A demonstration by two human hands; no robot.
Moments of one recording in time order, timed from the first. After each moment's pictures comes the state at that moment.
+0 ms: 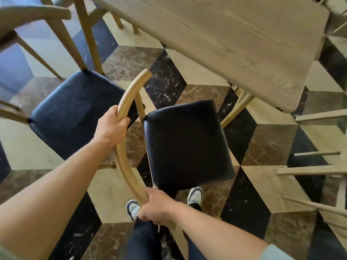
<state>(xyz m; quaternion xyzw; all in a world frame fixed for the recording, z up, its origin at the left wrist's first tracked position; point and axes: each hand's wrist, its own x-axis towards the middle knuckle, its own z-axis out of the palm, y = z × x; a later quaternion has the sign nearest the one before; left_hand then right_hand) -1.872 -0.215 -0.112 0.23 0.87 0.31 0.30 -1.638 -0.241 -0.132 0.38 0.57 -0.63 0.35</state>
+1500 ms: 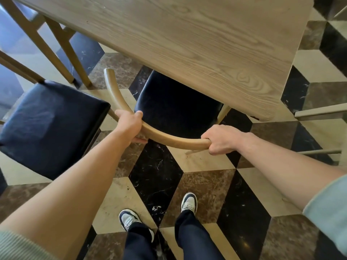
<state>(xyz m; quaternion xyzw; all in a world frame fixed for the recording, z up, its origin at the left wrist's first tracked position) -1.784 -0.040 -0.094 -0.05 0.82 0.35 0.45 -1.546 0.102 -0.094 0.25 0.87 -0.24 0.35</state>
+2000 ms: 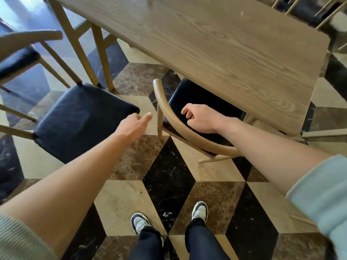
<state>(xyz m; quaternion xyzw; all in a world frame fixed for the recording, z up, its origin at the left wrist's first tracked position) -1.889 -0.142 -0.066 0.22 0.86 0.21 0.41 -1.720 0.031 -0.032 0.31 0.86 -0.35 0.20</state>
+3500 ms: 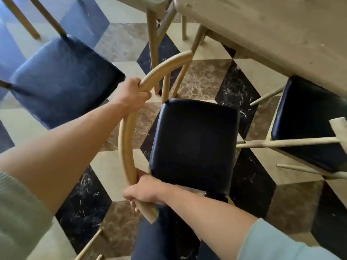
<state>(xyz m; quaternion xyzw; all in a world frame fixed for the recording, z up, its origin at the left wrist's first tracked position) -2.545 -0.268 -0.103 0.34 0.87 0.18 0.32 -2.352 -0.382 -0.136 0.37 0.46 -0.75 0.30</state>
